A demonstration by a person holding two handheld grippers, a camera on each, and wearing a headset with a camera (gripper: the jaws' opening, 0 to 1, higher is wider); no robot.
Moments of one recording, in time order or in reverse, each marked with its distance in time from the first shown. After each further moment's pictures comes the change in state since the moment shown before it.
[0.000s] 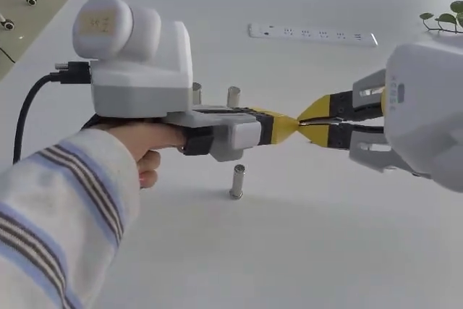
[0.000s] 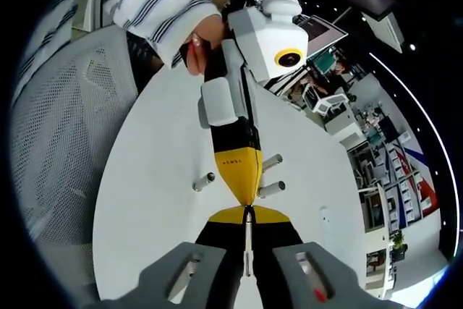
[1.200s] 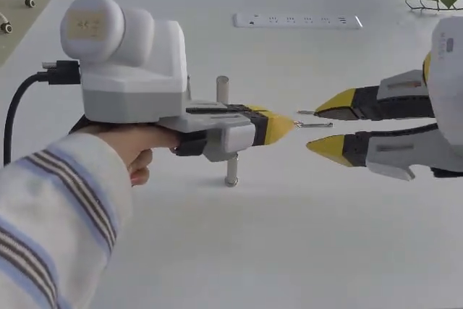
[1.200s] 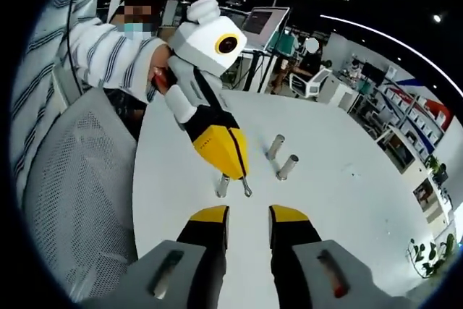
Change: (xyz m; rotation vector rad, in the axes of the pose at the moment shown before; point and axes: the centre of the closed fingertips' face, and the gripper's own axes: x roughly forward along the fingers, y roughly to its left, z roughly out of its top) left arm -0.002 -0.011 -0.014 0.124 0.052 -0.022; right arm -0.014 0.022 -0.026 0.541 -0.097 0.045
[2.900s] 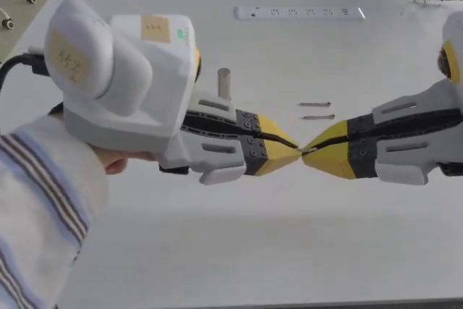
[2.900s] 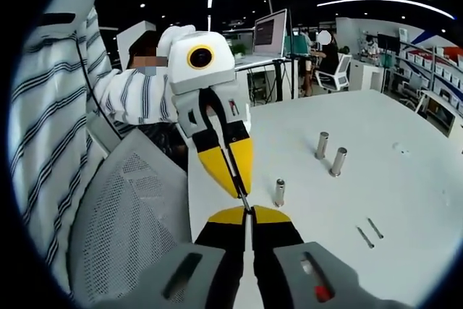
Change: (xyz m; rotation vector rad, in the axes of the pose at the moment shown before) left arm -0.010 -0.037 -0.026 0.553 0.160 -0.203; right arm -0.008 0.057 0.011 0.179 -0.081 0.279
